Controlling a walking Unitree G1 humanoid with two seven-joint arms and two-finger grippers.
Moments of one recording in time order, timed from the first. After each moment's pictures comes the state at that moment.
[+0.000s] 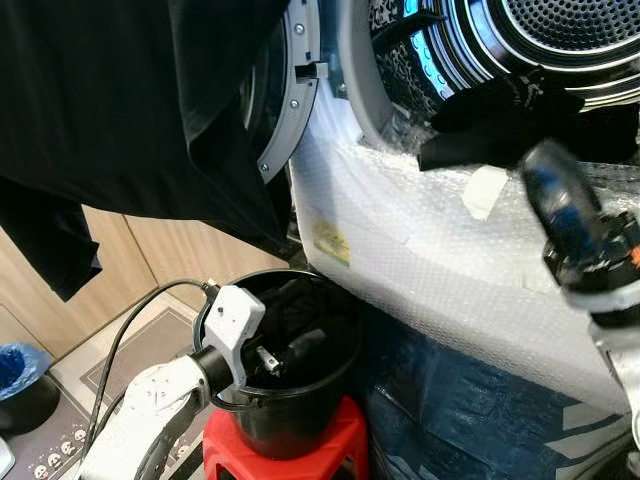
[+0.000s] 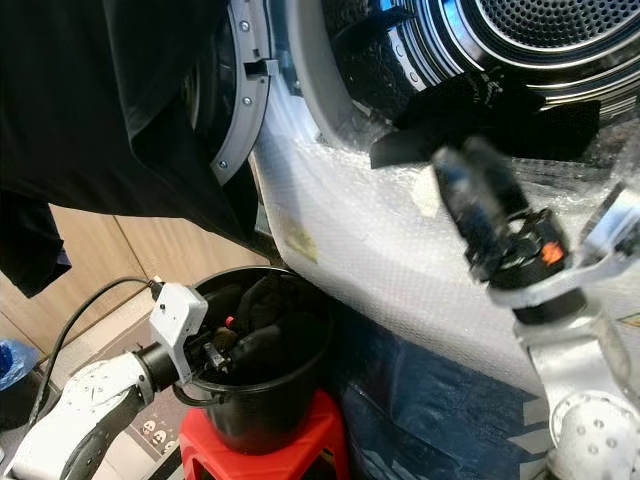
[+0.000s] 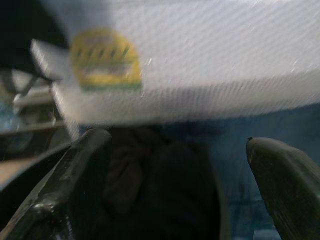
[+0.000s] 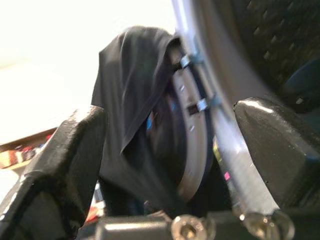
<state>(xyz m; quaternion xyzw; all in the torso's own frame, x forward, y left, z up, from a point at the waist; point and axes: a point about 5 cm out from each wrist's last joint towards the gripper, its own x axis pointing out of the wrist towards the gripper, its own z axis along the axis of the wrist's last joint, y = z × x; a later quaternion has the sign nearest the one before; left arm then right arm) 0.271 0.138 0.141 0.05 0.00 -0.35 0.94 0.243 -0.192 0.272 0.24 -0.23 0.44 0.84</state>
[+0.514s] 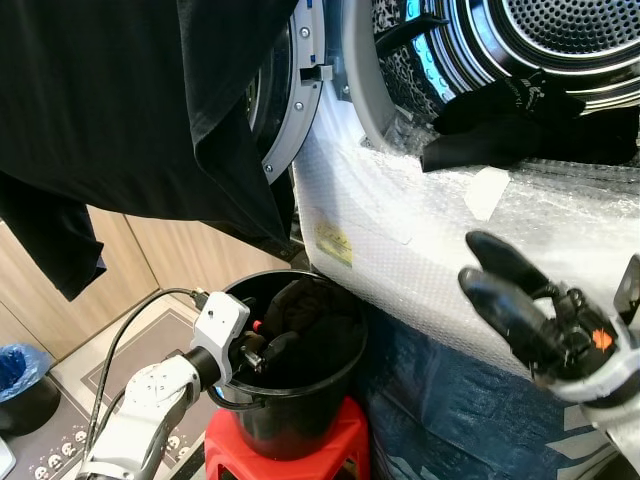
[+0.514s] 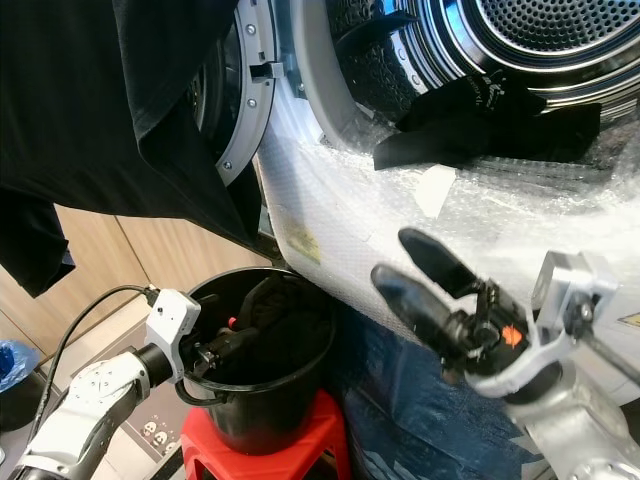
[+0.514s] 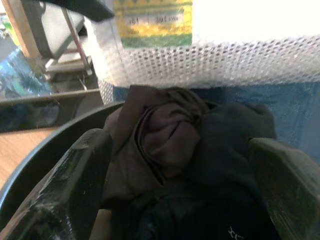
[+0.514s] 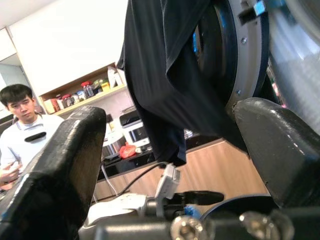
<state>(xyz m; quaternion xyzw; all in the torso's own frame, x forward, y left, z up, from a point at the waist) 0.303 0.158 0.112 0.07 0.03 -0.31 0.95 0.202 -0.176 0.236 0.23 -0.10 0.52 0.82</state>
